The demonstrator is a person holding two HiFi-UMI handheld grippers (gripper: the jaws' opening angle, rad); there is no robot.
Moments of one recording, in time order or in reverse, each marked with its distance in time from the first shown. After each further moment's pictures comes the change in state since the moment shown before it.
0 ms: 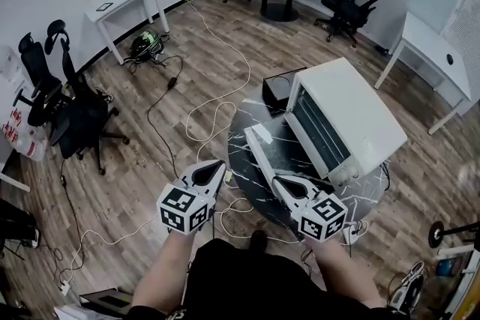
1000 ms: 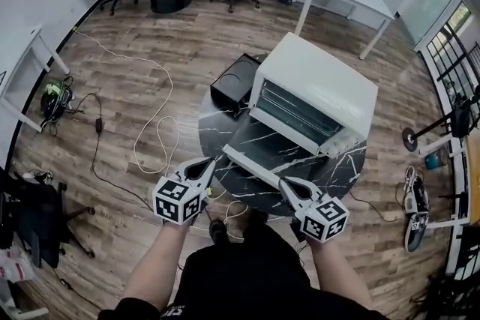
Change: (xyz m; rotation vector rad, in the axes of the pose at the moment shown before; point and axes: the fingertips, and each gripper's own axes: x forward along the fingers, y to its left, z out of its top) left arm 0.135 0.127 -0.031 0.026 0.193 -0.542; right arm 0.066 -0.044 -0.021 0.213 -0.055 -0.656
